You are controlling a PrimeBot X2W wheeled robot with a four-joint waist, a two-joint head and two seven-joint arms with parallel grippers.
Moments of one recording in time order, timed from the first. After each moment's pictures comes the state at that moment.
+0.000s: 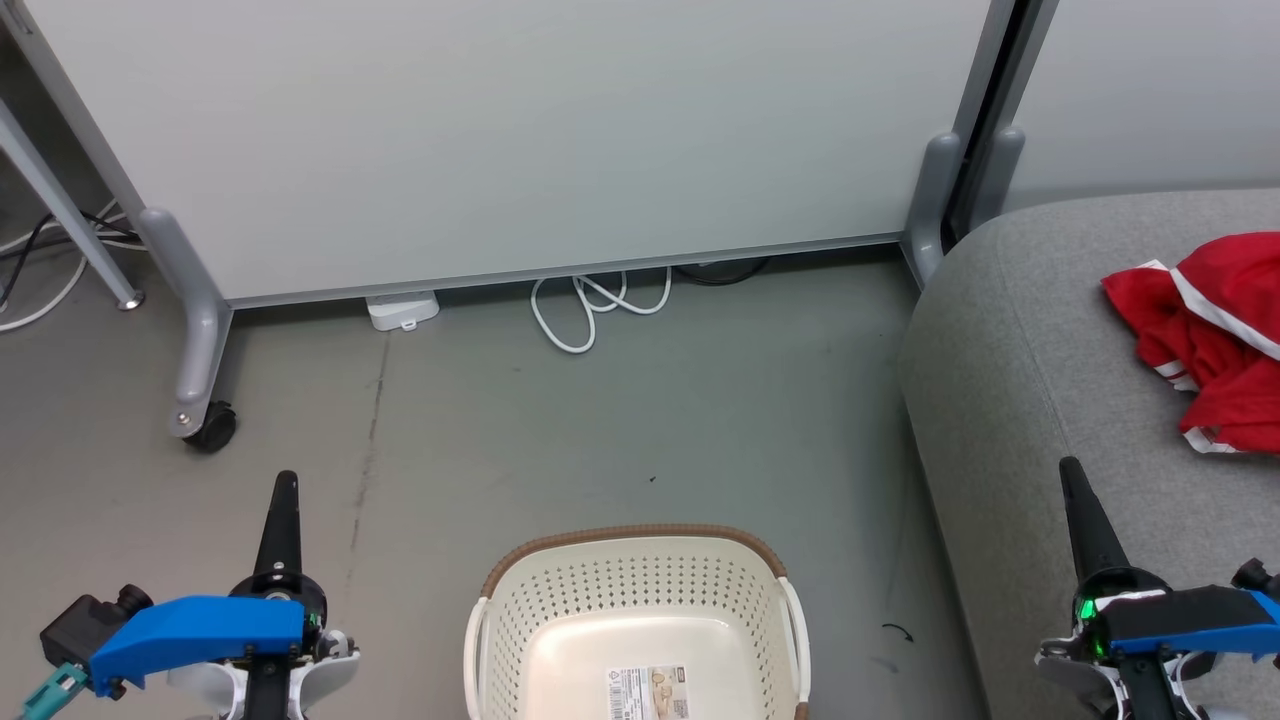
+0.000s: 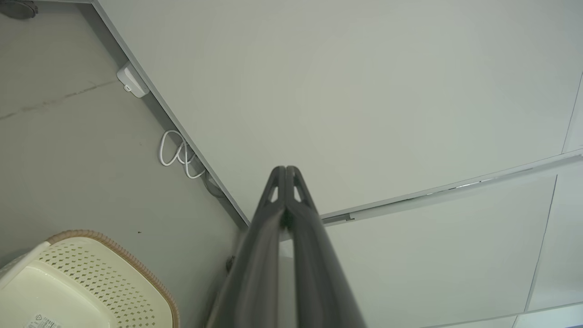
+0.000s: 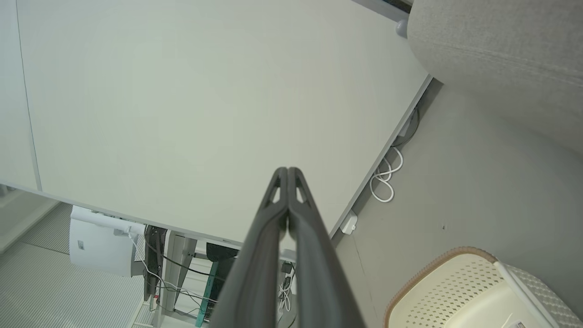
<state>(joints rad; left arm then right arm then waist) -0.10 0.05 0.07 0.27 -1.27 -0.12 0.03 -0.09 -0.05 -0.10 0.22 1.26 0.13 0.02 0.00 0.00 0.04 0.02</state>
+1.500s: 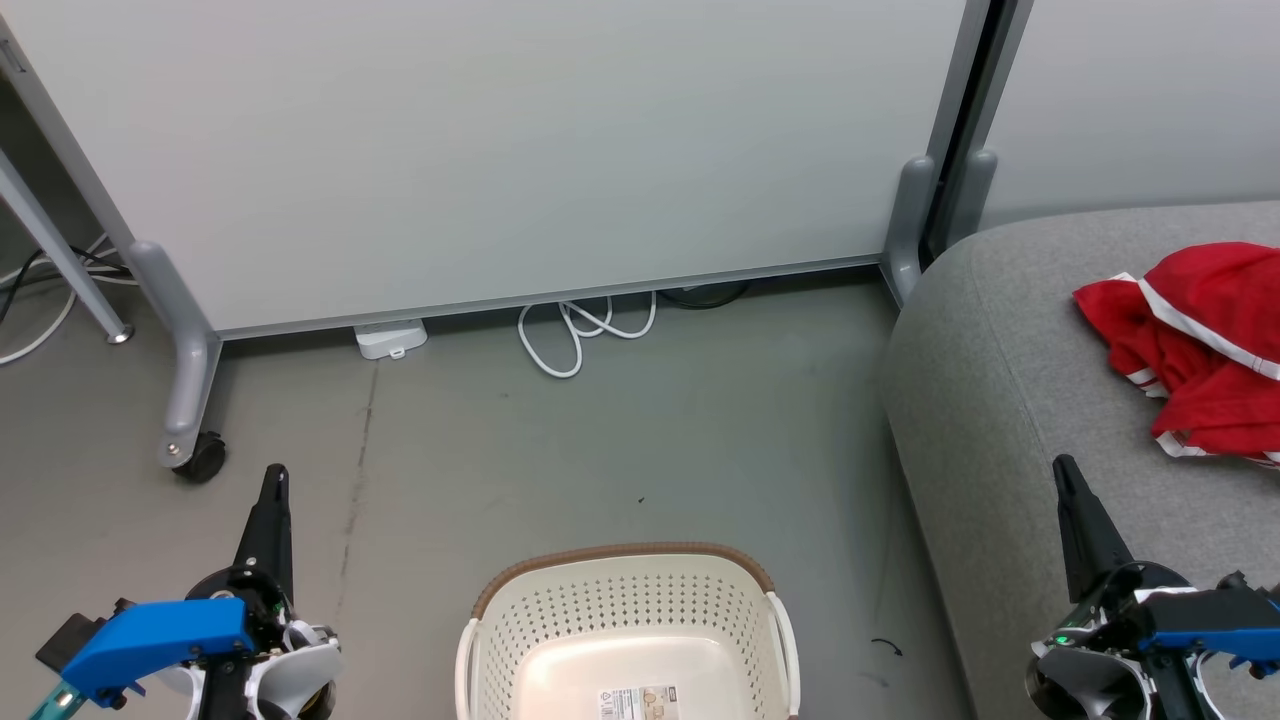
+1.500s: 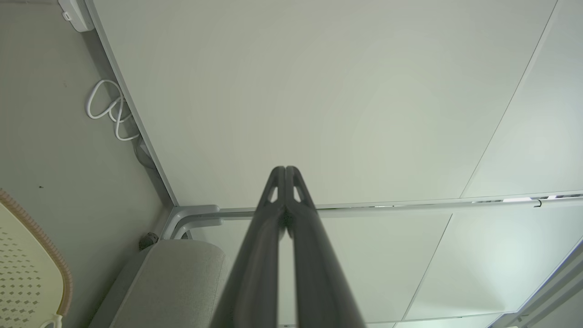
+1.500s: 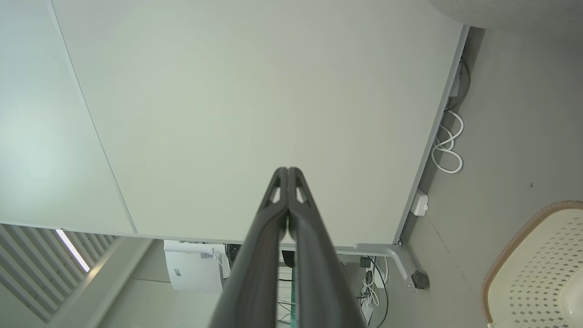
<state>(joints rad) -0.10 0.05 0.11 0.25 -1.60 -0.13 0.11 -0.10 -0.05 -0.11 0.24 1.60 0.13 0.11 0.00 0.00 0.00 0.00</state>
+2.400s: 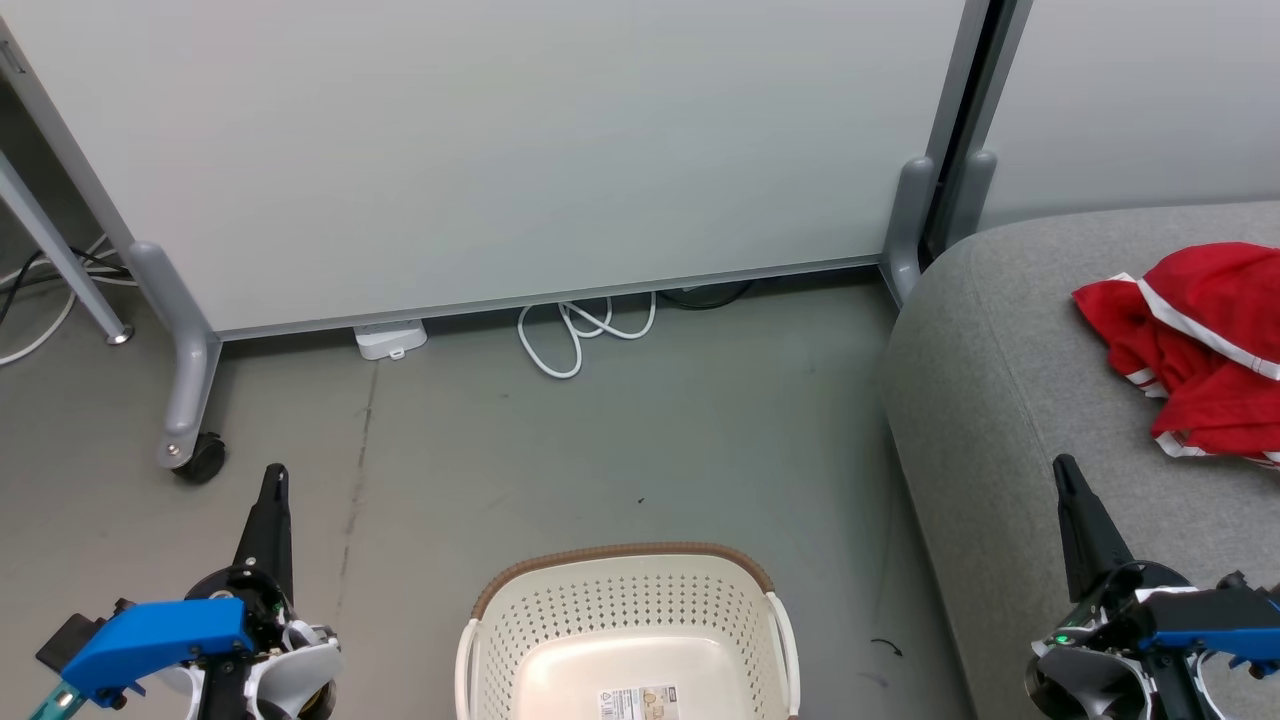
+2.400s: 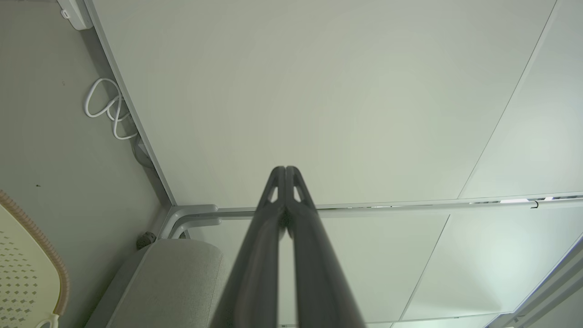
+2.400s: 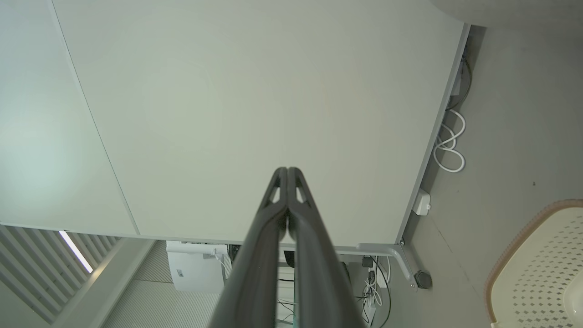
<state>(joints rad) -0.10 0.05 0.11 0.25 -1.61 -0.13 0.11 -0.10 -0.05 -0.11 0.24 1.61 0.13 0.11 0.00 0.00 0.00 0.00</state>
